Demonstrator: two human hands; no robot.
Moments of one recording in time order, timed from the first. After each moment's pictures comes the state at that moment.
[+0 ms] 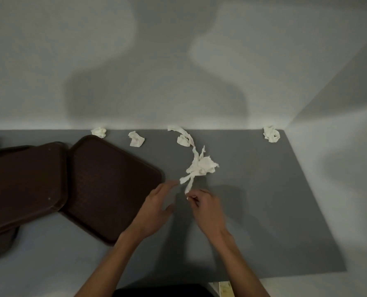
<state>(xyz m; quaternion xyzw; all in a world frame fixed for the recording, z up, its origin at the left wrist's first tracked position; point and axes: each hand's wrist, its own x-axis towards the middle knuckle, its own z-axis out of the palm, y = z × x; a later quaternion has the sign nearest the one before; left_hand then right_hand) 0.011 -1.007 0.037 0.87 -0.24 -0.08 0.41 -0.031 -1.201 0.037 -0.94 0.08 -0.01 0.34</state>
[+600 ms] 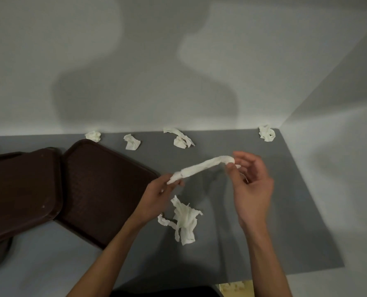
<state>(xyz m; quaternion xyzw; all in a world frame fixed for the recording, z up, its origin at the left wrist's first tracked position) 0.046 -1.028 0.070 0.80 -0.16 -0.13 0.56 -0.028 -1.240 0.169 -0.70 0.21 -0.25 0.64</state>
